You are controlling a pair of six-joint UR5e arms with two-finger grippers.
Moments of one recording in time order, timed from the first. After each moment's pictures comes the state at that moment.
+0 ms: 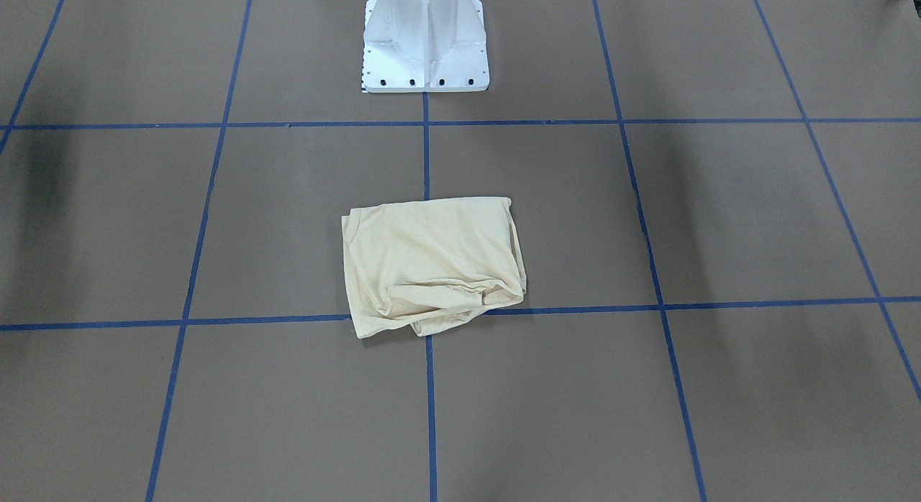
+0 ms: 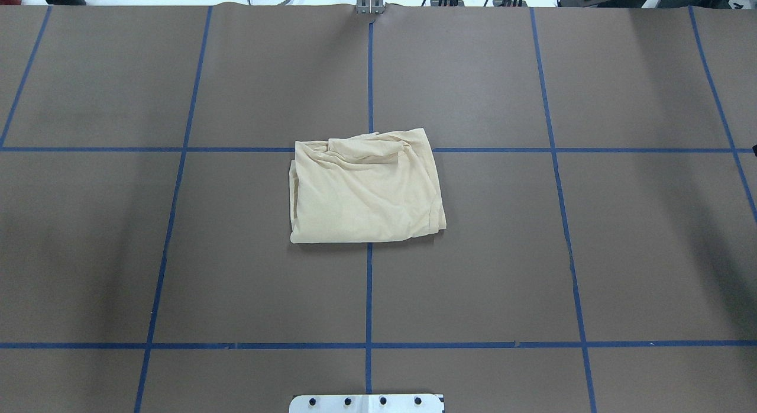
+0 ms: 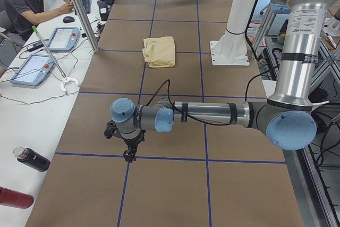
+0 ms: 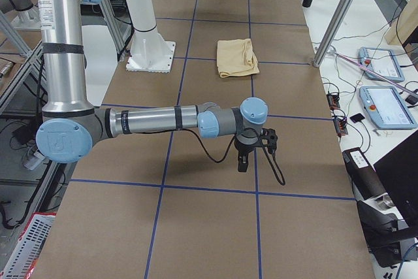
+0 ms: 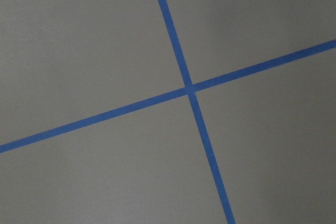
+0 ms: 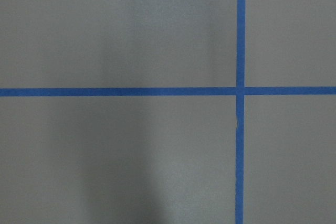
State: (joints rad) left arm -1.50 -1.66 -1.49 -1.61 -2.32 0.15; right arm 1.38 -1.55 1.63 -1.50 2.31 0.27
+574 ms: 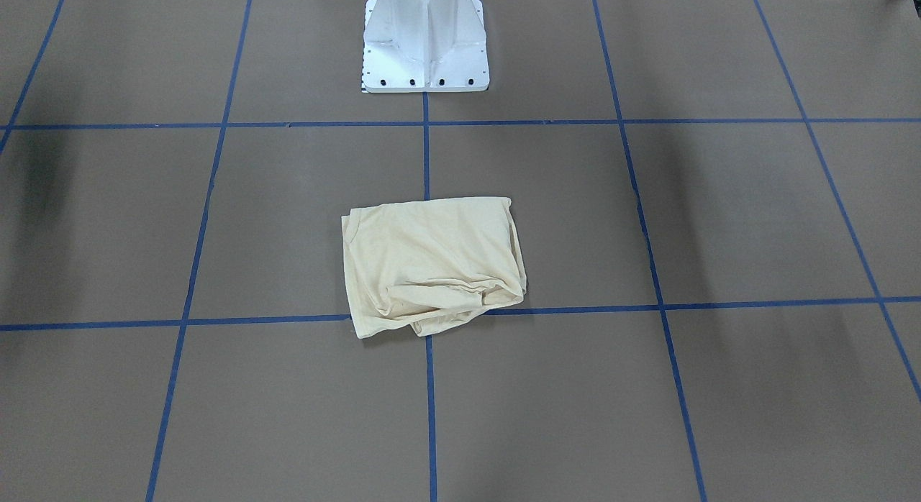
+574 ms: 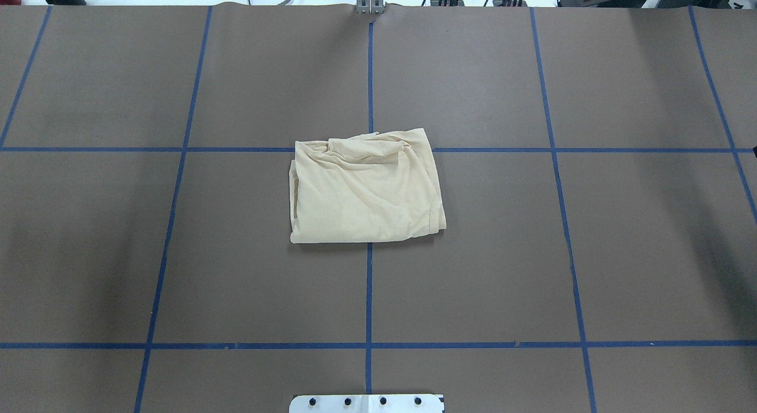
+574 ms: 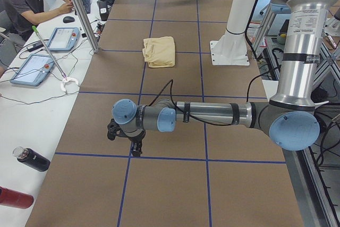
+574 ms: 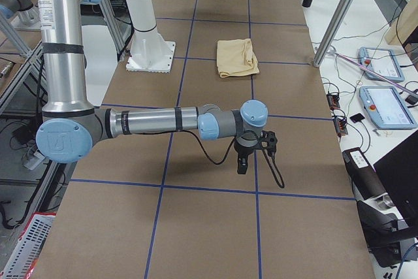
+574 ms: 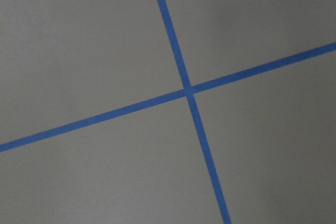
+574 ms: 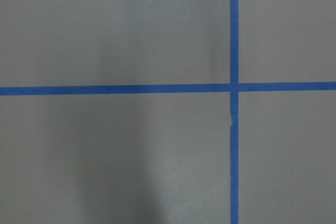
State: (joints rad) left arm -1.50 -1.64 -1.50 -1.61 -2.44 -0.04; right arm 1.38 -1.55 1.62 -1.50 2.31 0.27
